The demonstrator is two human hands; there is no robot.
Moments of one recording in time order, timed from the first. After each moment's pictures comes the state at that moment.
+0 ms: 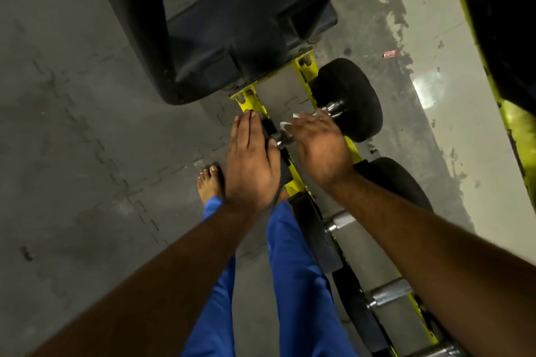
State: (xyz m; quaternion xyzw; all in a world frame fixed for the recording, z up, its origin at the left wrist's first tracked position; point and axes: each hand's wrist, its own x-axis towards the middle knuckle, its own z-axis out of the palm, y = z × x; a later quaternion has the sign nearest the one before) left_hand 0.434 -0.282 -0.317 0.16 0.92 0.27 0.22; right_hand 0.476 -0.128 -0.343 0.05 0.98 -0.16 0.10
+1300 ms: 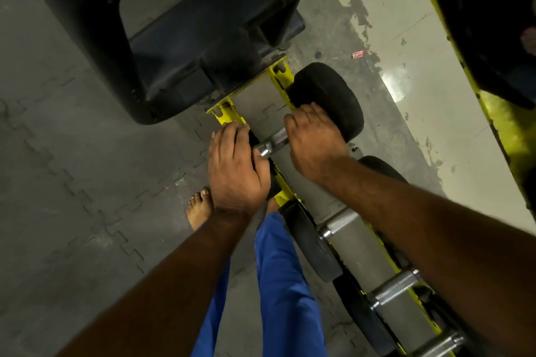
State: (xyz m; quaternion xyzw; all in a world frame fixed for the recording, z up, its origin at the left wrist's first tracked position) left_hand 0.428 -0.277 -0.346 0.23 0.93 0.28 0.09; right_hand 0.457 -0.121 -0.319 0.08 0.95 0.06 0.30
